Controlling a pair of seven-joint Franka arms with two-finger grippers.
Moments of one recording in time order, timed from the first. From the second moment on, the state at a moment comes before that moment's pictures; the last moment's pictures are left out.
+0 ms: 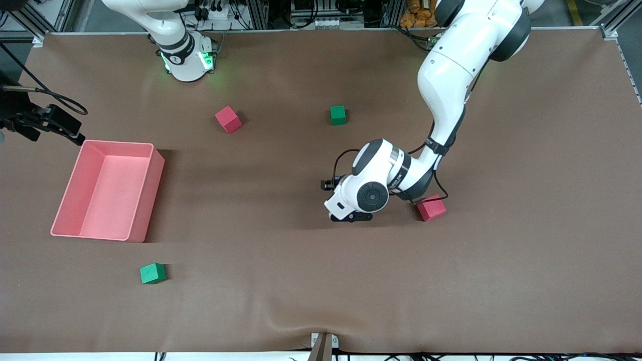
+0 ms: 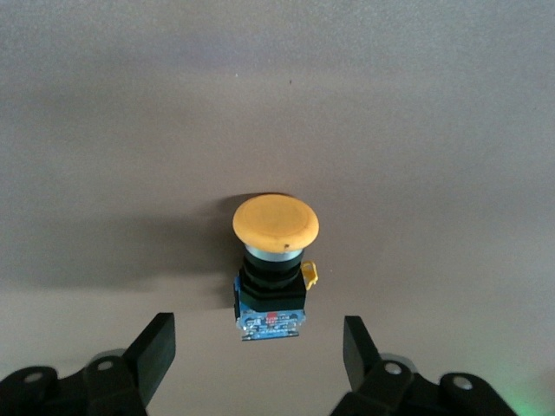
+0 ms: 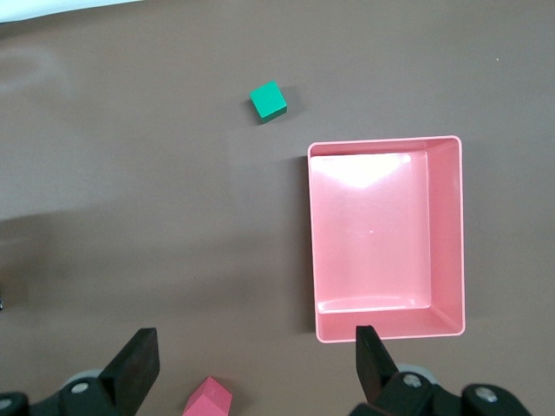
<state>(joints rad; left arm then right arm) -0.49 0.93 -0.21 -1.24 -0.24 1.91 -0.54 0.04 0.01 -0.01 -1.51 -0.01 1.58 0.15</state>
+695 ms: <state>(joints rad) -0.49 0.95 -0.21 -1.24 -0.24 1.92 -0.54 0.04 0.01 -0.01 -1.50 -0.01 1.57 0.15</state>
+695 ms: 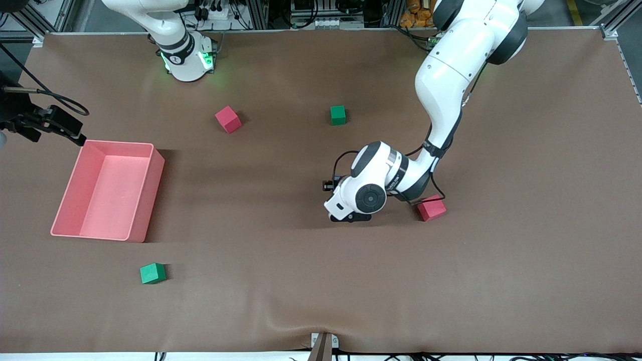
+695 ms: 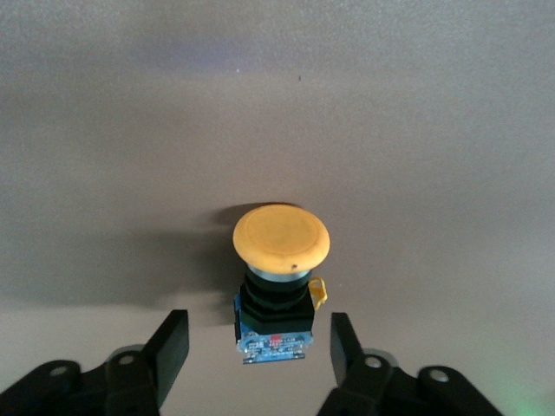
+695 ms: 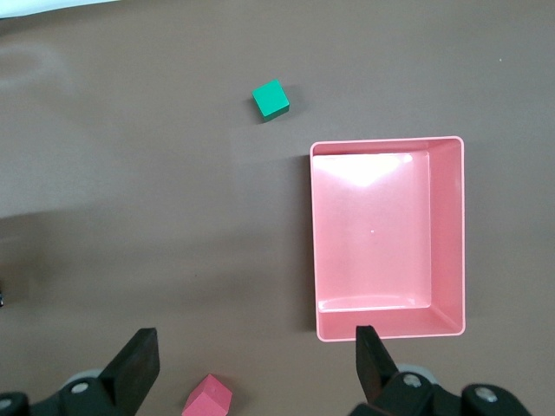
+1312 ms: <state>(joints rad) -0.50 0.96 -0.21 -1.23 -0.24 1.94 -0.54 0.04 0.01 -0.01 -1.50 -0.01 1.54 0.08</state>
